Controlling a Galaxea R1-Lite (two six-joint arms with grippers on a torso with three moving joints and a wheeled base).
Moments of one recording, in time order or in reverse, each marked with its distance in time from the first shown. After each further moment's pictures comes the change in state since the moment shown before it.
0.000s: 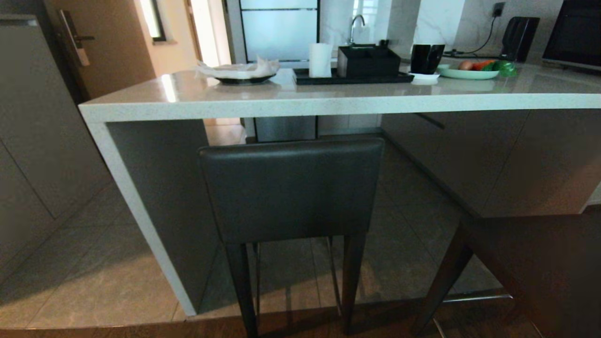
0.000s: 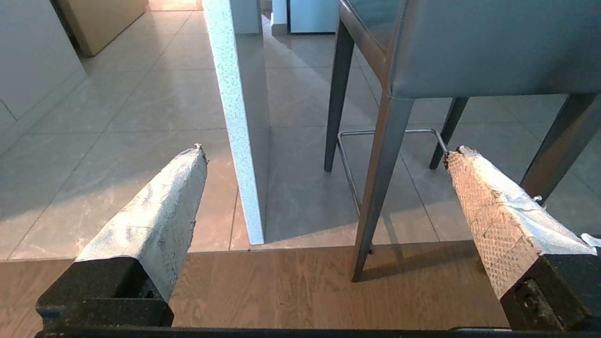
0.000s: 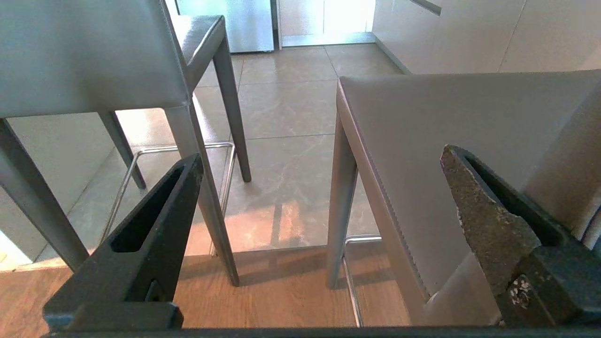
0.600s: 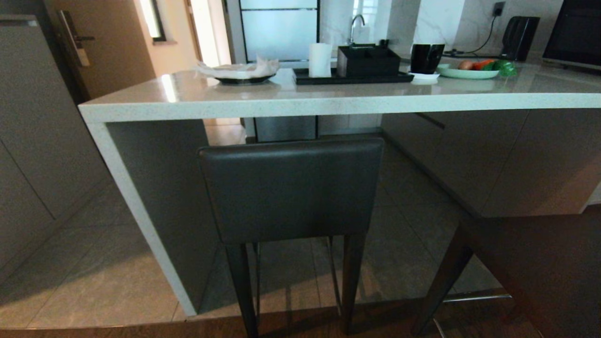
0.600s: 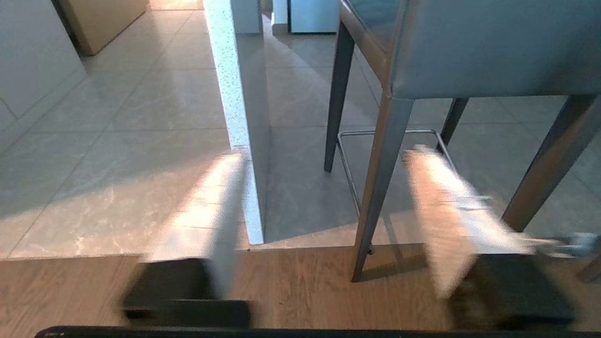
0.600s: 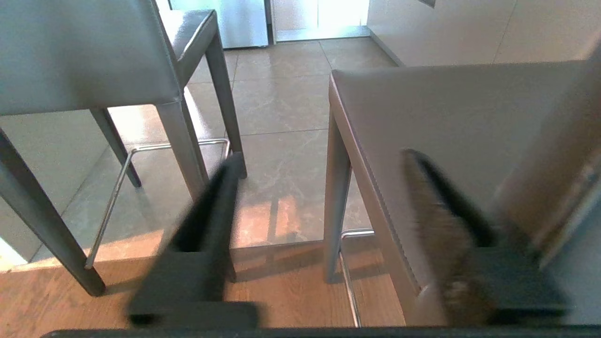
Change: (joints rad) left arm 0.003 0.000 0.000 0.000 0.000 -0.001; right arm 0.000 0.000 0.000 0.002 -0.001 0.001
